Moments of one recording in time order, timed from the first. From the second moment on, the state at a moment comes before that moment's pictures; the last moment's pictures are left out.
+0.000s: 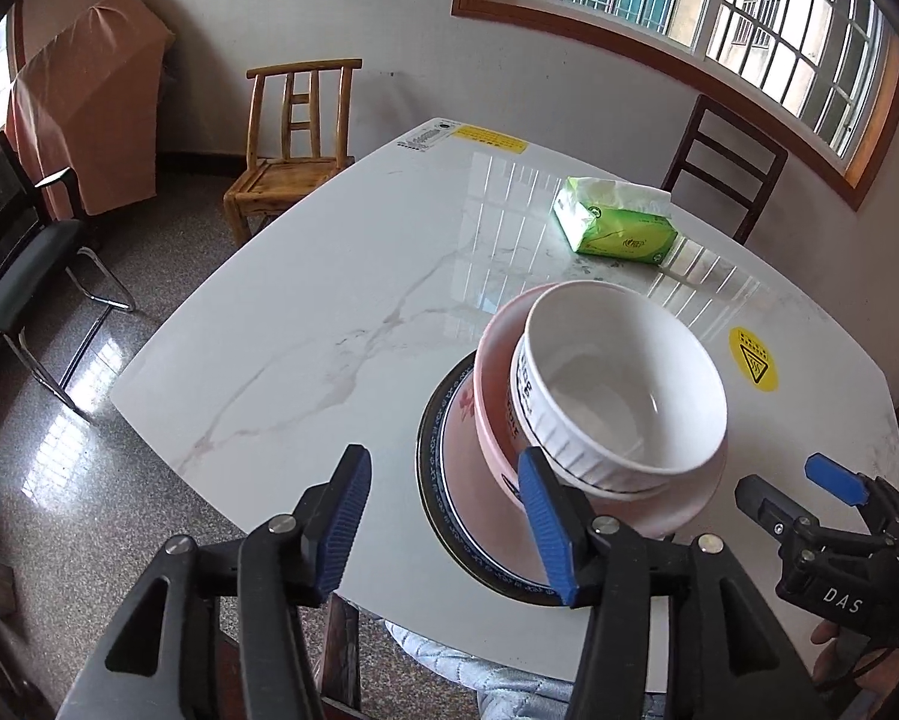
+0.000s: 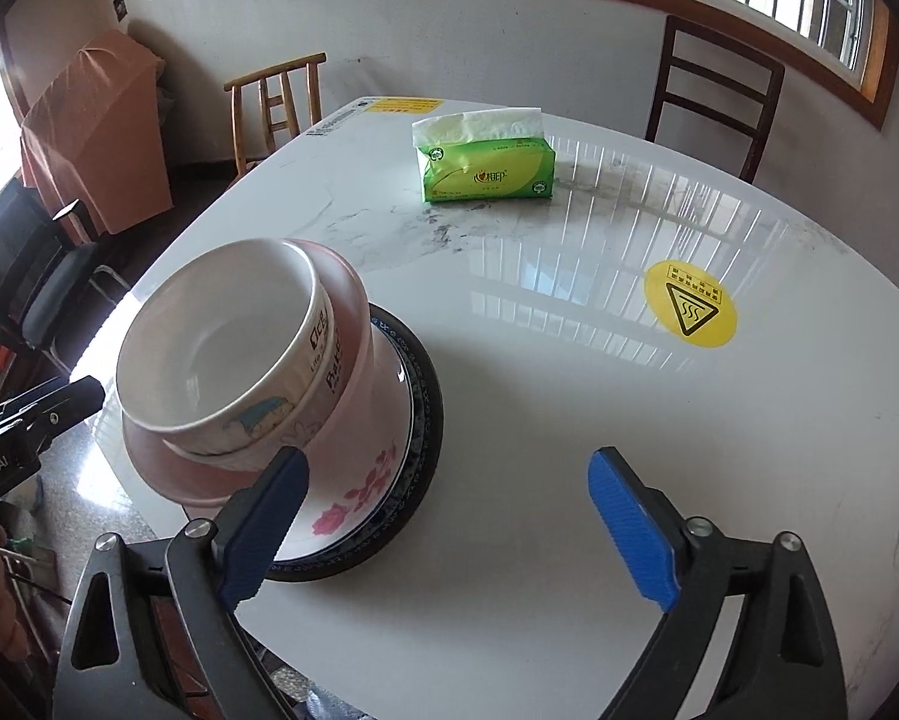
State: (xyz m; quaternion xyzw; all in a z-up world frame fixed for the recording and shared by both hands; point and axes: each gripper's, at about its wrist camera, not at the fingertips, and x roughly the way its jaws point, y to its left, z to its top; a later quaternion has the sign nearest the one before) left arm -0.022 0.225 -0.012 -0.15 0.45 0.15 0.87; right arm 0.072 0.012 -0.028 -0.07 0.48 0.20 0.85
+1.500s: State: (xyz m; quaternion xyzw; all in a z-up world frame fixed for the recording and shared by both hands) left arm -0.039 0.159 -0.042 -0.12 0.48 0.15 0.85; right arm 0.019 -0.008 -0.054 -0.05 0.50 0.24 0.83
